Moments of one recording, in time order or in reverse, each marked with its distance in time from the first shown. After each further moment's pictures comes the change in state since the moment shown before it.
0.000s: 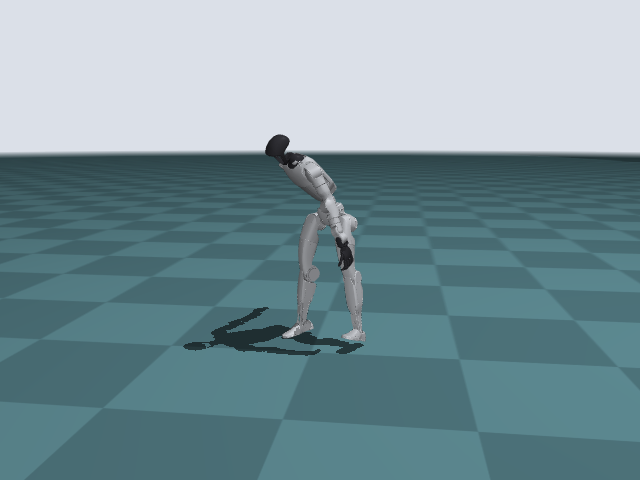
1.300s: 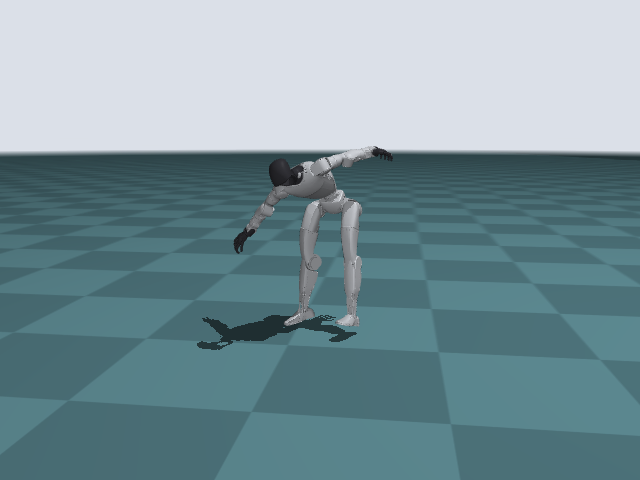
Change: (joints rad) left arm 0.779 -0.093 0.183 0.093 -0.224 -0.084 -0.077; right arm -0.389 -0.678 0.452 -0.160 -0.129 -0.024 -0.158; waist 0.464 0.459 0.000; left_leg -0.549 -0.175 -0.330 -0.018 0.204 0.045; right_leg -0.227 -0.127 -0.361 -0.059 -0.015 0.016
